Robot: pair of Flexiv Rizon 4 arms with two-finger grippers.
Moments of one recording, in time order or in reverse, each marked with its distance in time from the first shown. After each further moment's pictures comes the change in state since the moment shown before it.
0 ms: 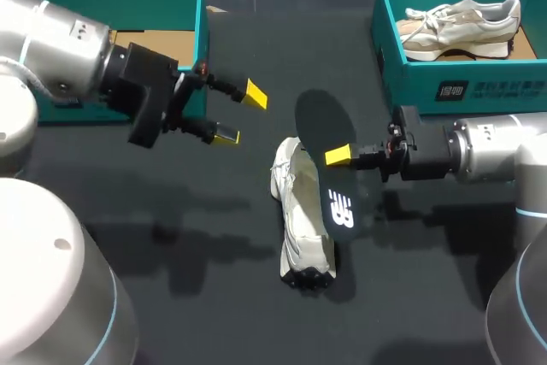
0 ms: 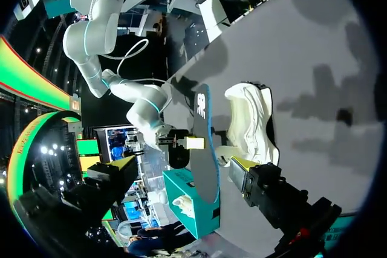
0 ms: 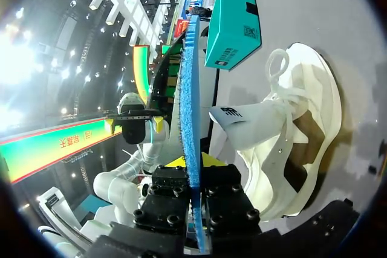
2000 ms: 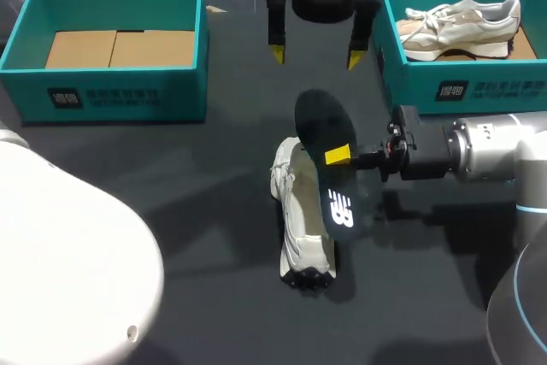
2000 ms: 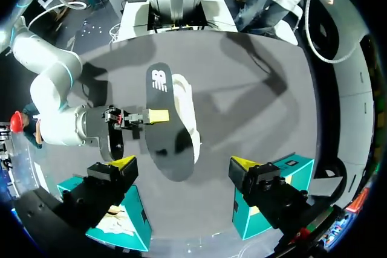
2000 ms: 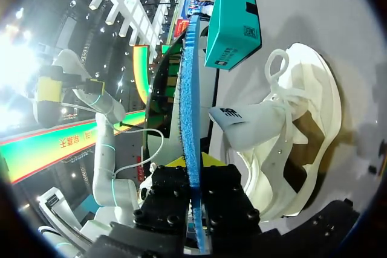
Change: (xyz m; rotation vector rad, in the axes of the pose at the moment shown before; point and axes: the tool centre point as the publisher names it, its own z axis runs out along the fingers) left arm -0.071 0.073 0.057 0.080 1.137 -0.080; right arm 0.000 0.001 0.000 0.002 -0.001 0.001
